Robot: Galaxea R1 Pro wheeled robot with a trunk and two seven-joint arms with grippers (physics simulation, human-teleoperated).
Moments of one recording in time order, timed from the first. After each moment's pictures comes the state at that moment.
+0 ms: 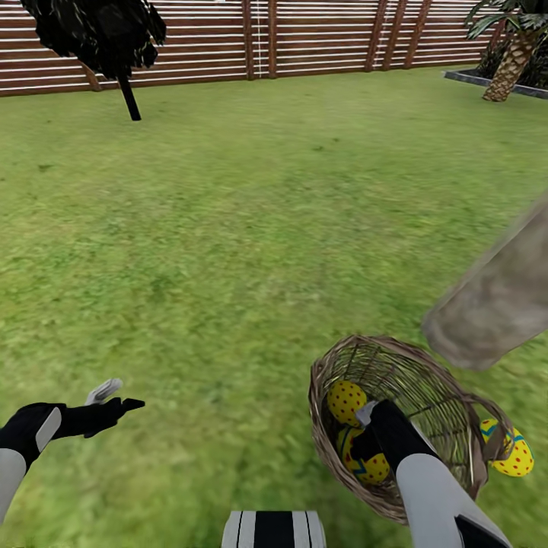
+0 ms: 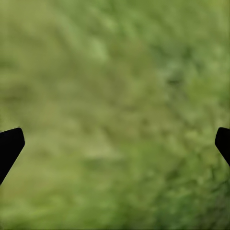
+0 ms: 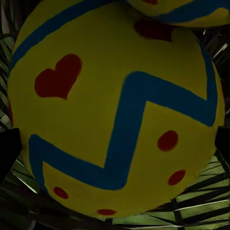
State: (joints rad) left arm -0.81 0.40 0.34 -0.33 0.06 0.68 -0.64; right arm -0.74 0.10 -0.49 -0.55 1.20 0.66 0.58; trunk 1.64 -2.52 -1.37
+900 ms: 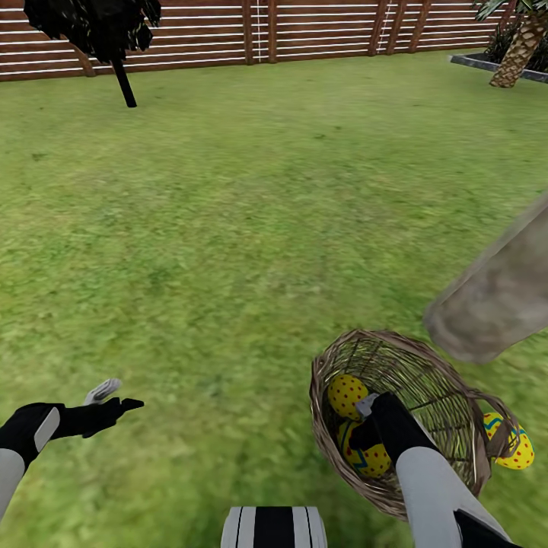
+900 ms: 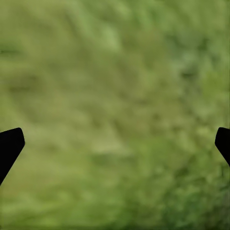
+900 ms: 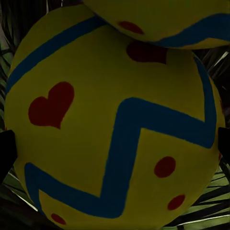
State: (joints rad) left arm -0.81 0.41 0.34 -0.33 0.06 0.68 -0.64; right arm -0.76 0.10 -0.49 -0.58 1.17 0.67 0.59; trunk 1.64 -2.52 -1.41
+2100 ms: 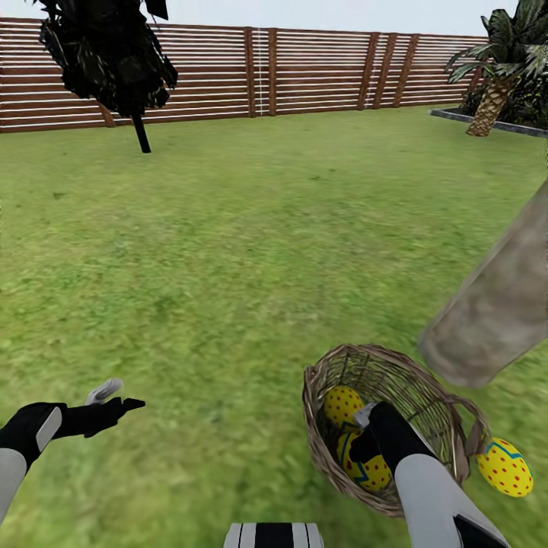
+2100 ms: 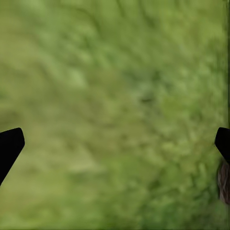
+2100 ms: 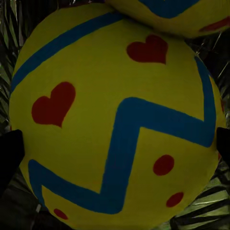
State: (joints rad) left arm -0.81 0.40 0.34 -0.34 0.06 0.68 -0.64; right arm -0.74 0.11 -0.49 -0.54 1.20 0.66 0.59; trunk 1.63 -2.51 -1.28
